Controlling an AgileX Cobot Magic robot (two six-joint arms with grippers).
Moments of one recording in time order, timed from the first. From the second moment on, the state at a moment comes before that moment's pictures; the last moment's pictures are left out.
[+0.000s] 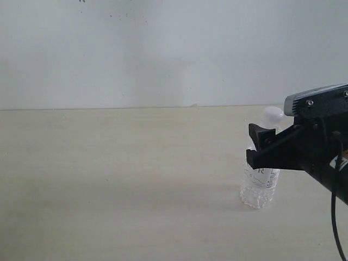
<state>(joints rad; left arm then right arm) 0.07 0.00 0.00 0.09 0.18 -0.16 0.49 1.44 -0.42 0.35 -0.76 -0.28</state>
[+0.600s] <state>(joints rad) 0.07 0.00 0.00 0.09 0.18 -0.16 0.41 1.56 -0.50 0.29 -0.82 -0.17</state>
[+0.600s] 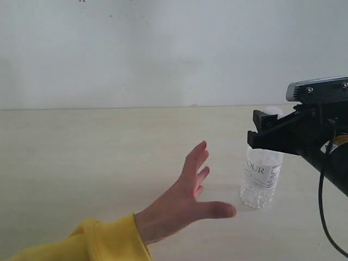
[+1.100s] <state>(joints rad) 0.07 0.00 0.00 0.09 0.18 -0.16 0.52 1.33 -0.50 0.16 -0.63 -0.14</state>
